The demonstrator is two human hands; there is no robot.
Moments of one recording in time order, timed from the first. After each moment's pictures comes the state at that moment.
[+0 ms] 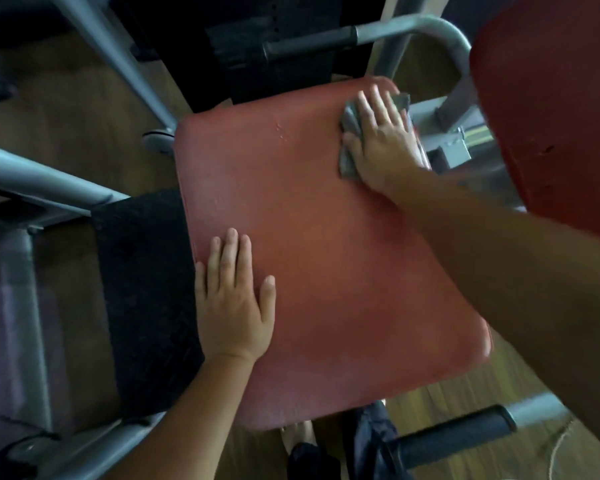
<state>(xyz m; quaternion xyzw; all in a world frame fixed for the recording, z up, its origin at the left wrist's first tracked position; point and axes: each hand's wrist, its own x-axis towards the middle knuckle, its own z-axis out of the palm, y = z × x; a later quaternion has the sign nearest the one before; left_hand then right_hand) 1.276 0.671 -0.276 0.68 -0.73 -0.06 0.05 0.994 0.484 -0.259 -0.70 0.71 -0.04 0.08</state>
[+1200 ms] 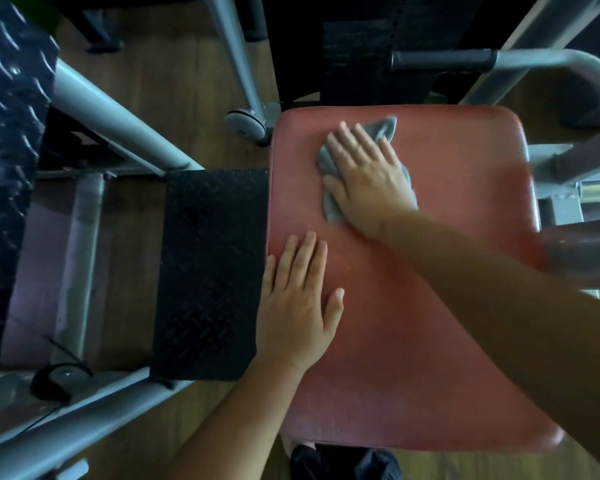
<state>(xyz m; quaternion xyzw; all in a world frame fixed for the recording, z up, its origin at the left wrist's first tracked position) 1.278 0.669 -0.268 0.68 -0.72 -0.11 0.05 1.140 0.484 -0.258 -0.84 0.54 -0.03 0.08</state>
